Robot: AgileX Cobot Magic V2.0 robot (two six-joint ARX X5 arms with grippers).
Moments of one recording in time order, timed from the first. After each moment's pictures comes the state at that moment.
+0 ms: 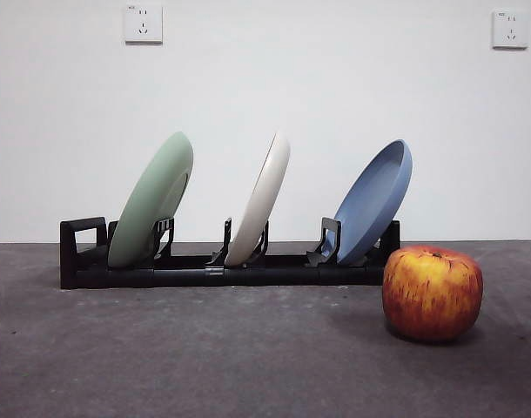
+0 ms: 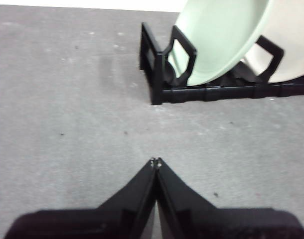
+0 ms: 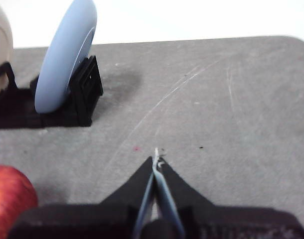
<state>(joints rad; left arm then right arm) -0.01 0.15 0.02 -0.17 0.13 -0.07 0.04 0.01 0.02 -0.19 -0.01 0.04</state>
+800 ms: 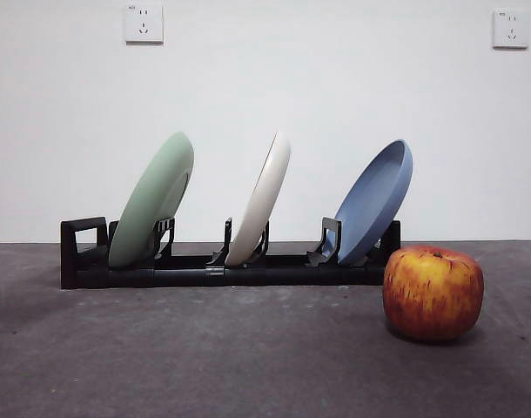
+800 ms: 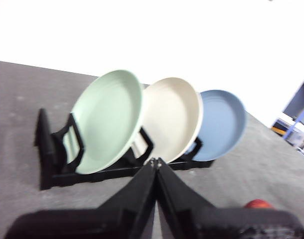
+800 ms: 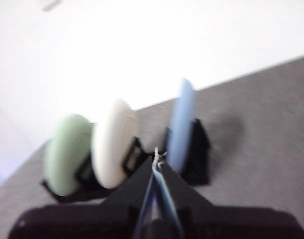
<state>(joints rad) -0.01 0.33 0.47 -0.27 0.46 -0.32 0.04 0.19 0.36 -0.18 -0.33 0.37</state>
